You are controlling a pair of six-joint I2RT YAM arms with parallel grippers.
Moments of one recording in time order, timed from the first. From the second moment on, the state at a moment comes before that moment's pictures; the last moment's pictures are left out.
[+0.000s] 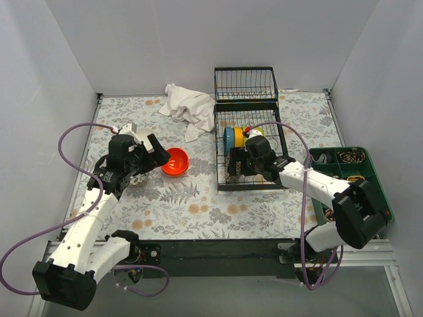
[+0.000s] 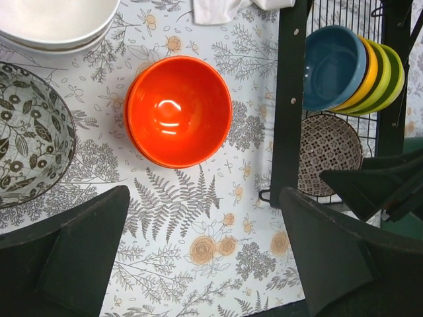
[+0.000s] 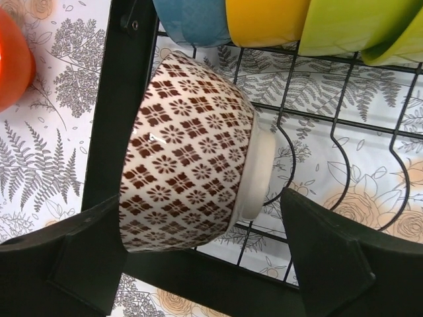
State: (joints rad) left arm -0.24 0.92 0.87 -0.55 0.07 -0.60; right arm 0.67 1.42 0.85 -0.19 0.05 0.48
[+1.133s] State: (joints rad) left arm -0.35 1.02 0.86 -0.39 0.24 -0.60; right arm 0.76 1.31 0.97 -0.45 0.33 0.49
